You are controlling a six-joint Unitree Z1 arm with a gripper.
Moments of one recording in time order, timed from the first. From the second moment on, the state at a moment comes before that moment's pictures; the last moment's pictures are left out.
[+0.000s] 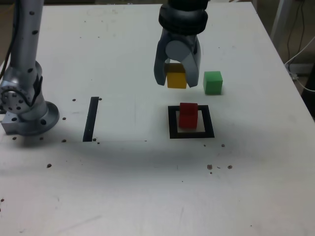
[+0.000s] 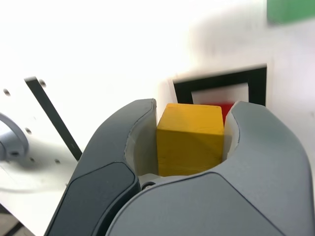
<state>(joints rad) 0.04 1.97 -1.61 1.36 0.04 0.20</state>
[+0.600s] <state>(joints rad) -0.01 2.05 -1.65 1.36 -0.04 0.12</state>
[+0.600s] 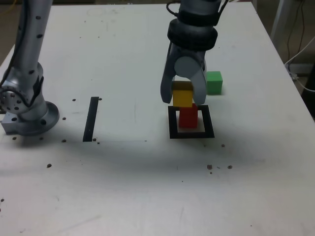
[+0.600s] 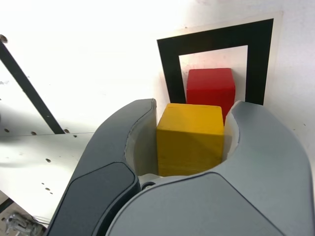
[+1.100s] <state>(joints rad) -0.02 2.09 -1.66 1.34 -0.06 0.12</state>
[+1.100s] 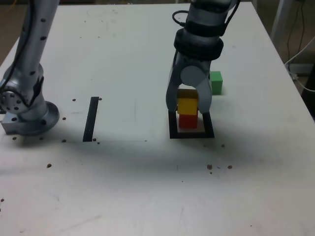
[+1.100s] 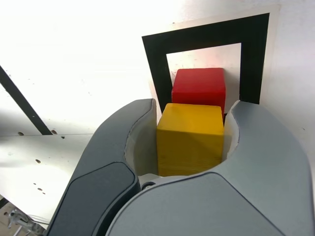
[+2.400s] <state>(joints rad) 0.09 2.11 -1.72 1.28 0.08 0.16</state>
